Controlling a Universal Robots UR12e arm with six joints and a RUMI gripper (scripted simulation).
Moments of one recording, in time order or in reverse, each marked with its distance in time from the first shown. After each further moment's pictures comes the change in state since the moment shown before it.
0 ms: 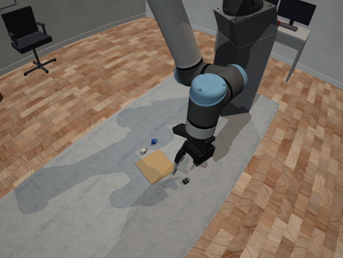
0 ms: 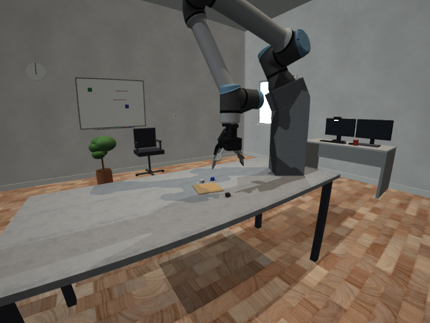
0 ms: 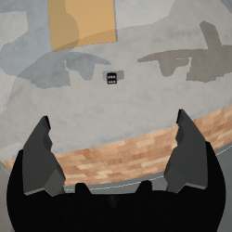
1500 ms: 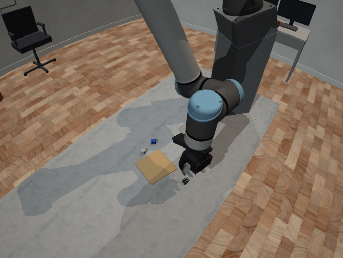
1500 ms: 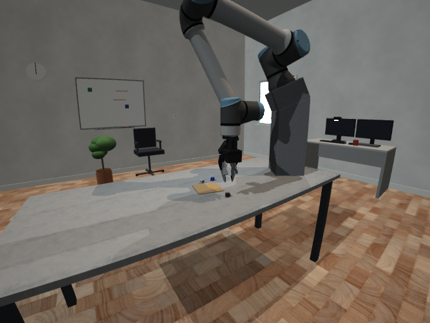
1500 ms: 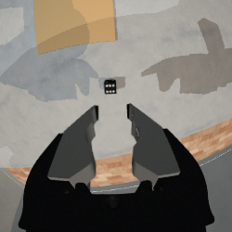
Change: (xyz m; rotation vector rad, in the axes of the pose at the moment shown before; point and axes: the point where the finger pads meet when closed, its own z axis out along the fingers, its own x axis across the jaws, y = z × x) arm 0.003 -0.001 0.055 0.000 0.000 -0.001
